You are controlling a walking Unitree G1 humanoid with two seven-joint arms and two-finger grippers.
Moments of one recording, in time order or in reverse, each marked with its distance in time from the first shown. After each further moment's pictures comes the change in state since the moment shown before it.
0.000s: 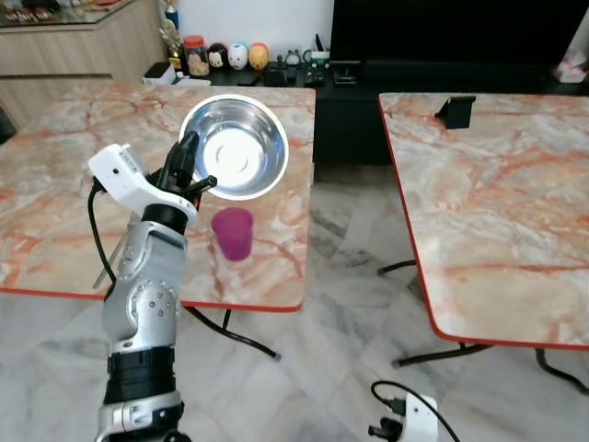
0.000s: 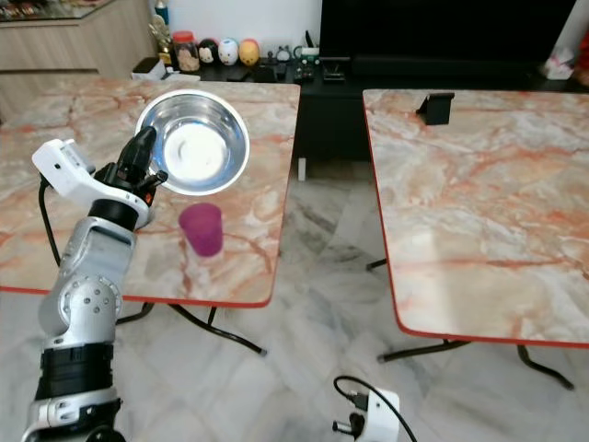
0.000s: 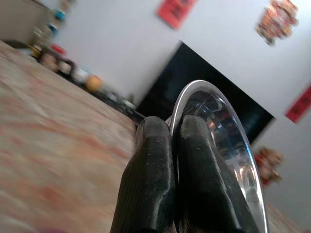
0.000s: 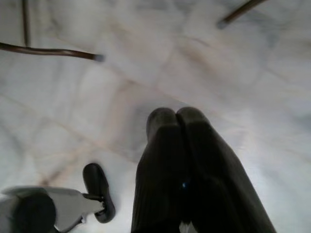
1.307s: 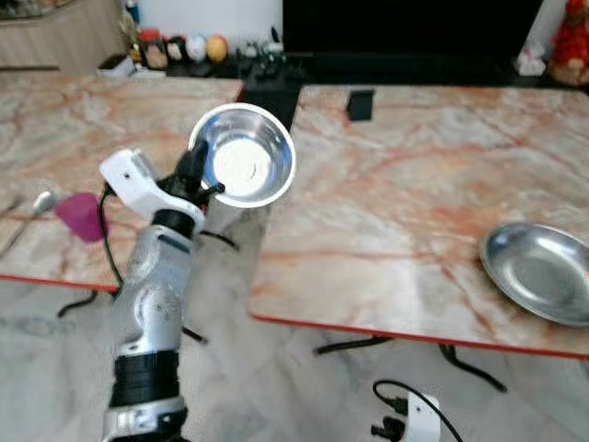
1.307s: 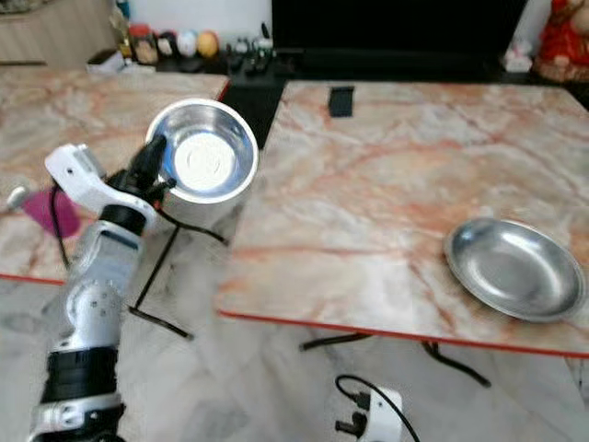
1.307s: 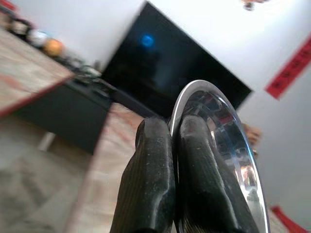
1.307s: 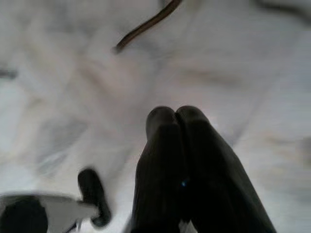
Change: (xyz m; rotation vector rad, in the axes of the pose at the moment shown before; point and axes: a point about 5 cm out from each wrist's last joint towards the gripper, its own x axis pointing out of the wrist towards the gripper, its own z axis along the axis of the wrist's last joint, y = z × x) left arm 0.000 -0.002 -0.003 0.016 0.023 -0.013; right arm 0.001 -0.007 0.007 -0.013 -0.021 -0.015
